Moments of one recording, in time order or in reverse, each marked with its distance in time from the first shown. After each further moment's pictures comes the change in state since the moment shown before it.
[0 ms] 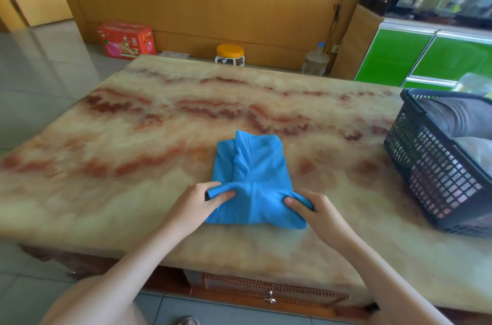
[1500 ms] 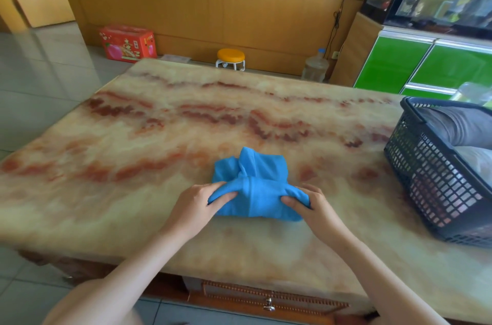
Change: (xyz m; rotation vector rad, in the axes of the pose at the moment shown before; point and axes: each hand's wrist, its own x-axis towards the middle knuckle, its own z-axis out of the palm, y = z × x) left_hand 0.006 -0.002 0.001 0.165 0.166 0.246; right_hand 0.024 0.013 0.004 -0.166 0.053 -0.022
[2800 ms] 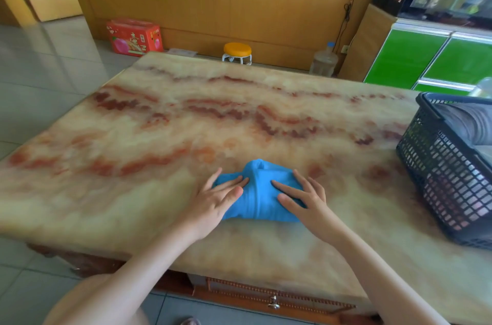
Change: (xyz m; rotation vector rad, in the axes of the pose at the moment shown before) left_hand 0.003 -0.006 0.011 0.153 -0.313 -0.117; right_hand 0.008 -0.008 0.013 -0.095 -0.161 0.142
